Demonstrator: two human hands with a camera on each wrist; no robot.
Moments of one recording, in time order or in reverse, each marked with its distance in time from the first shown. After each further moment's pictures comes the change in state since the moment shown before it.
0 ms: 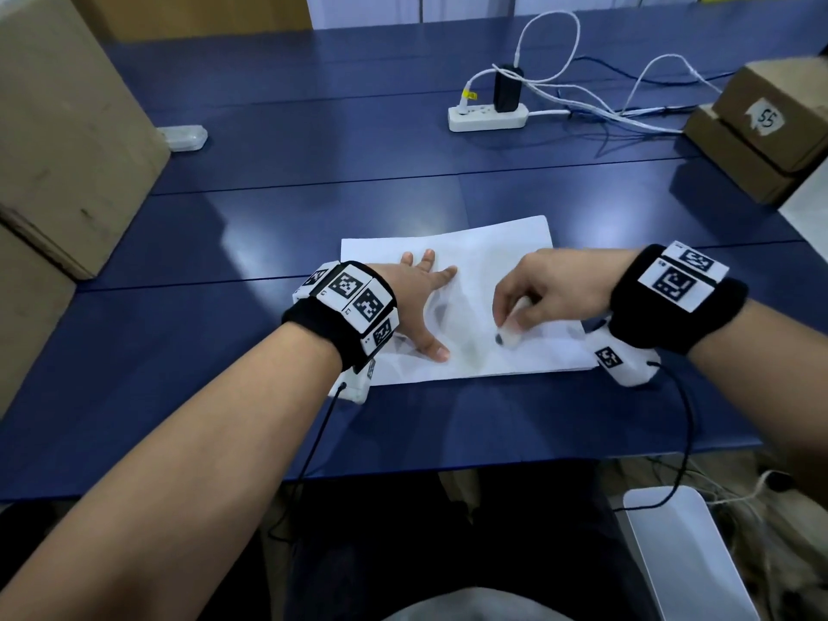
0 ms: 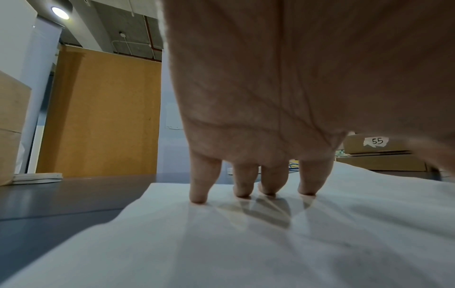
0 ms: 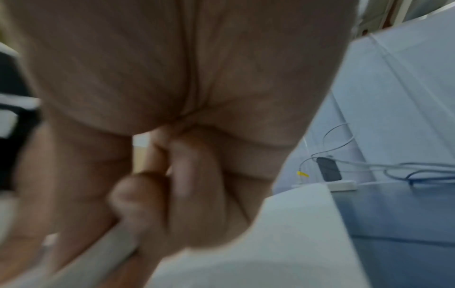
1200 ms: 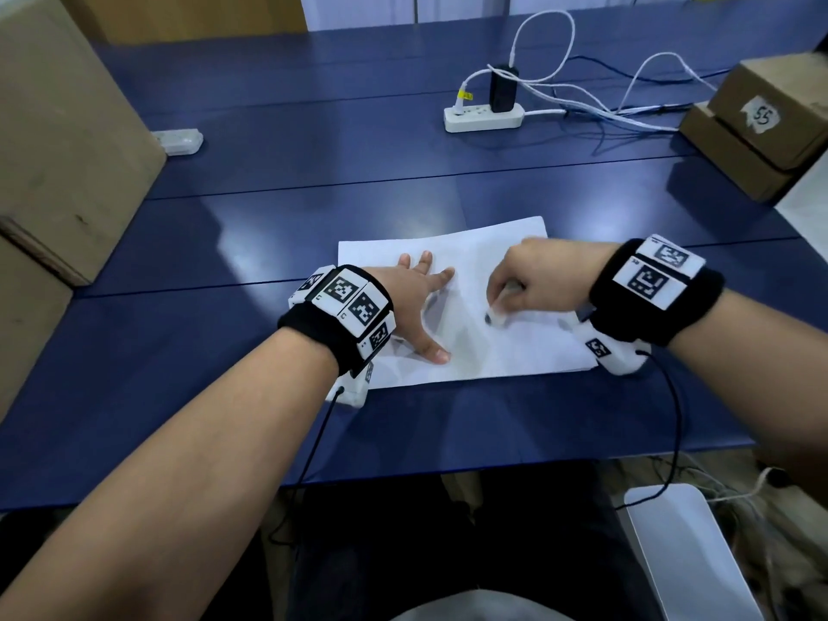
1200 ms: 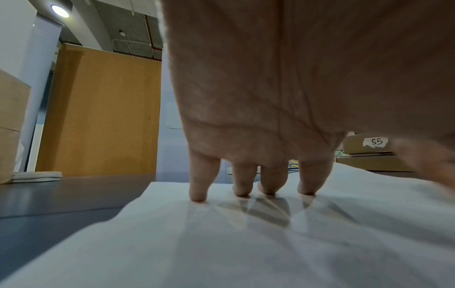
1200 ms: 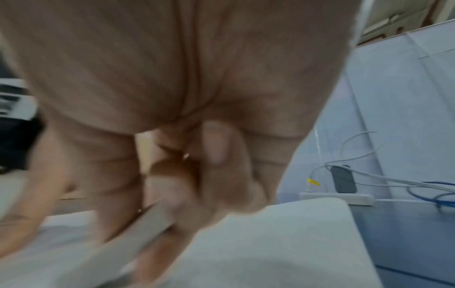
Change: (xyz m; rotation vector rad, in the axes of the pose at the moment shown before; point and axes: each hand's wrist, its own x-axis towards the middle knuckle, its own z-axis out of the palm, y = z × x) left_hand -0.003 0.002 -0.002 0.003 -0.013 -0.012; right_hand 0.016 -0.002 -0.003 -0.155 0.108 0.064
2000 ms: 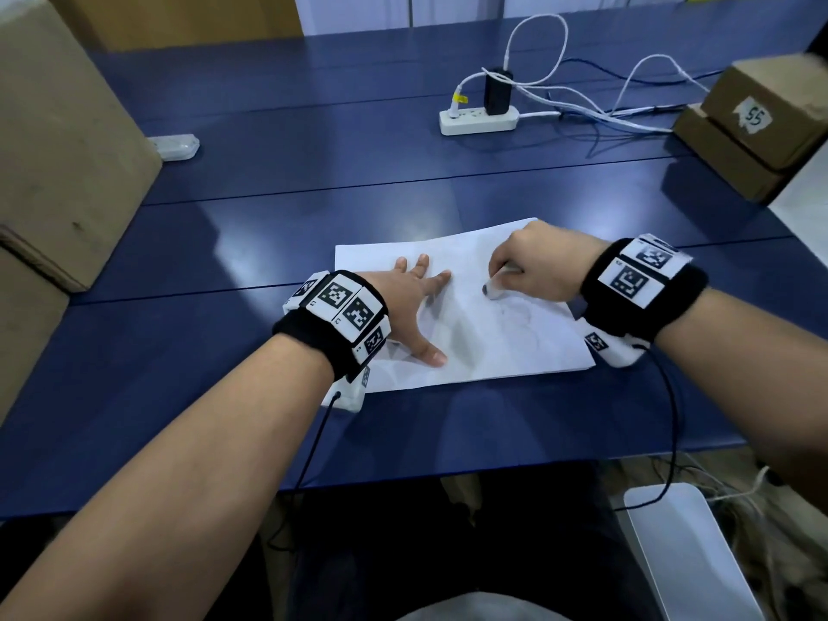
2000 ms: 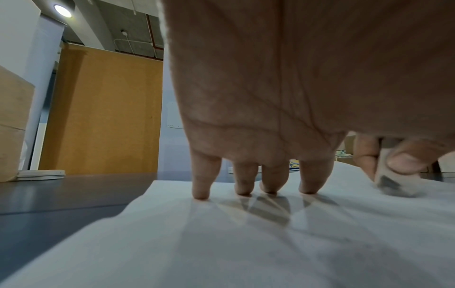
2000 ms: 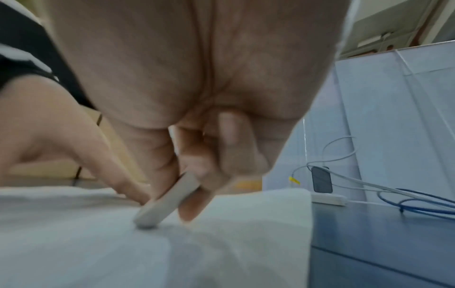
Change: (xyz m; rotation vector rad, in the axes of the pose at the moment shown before) left_hand -0.001 -0.002 0.002 -0.013 0.003 0.013; right_hand 0.005 0.007 0.000 -0.047 0.167 0.084
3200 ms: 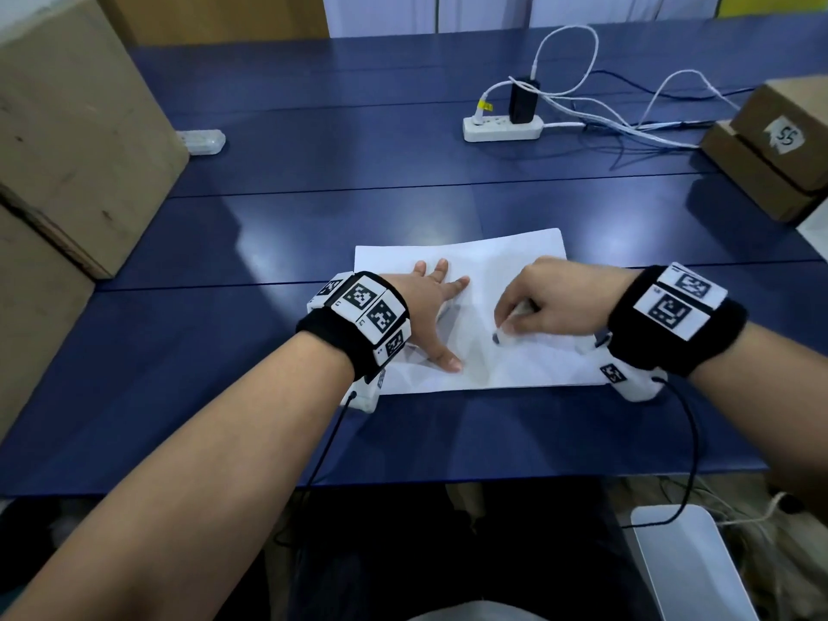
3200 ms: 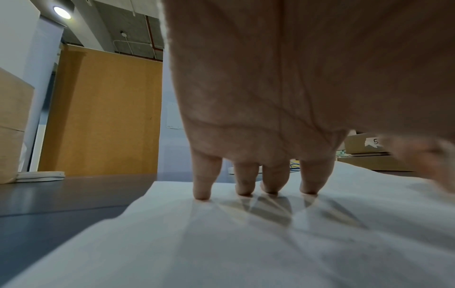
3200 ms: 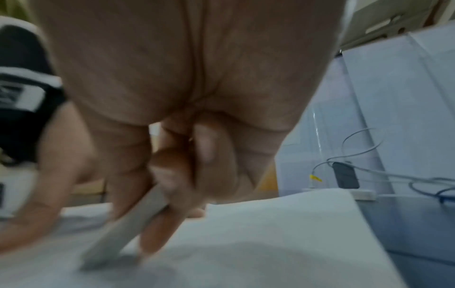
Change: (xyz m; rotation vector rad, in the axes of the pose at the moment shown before) left_hand 0.001 0.000 0.000 0.001 0.006 -0.002; right_hand -0.011 -0.012 0.003 0.080 -0.170 -0.170
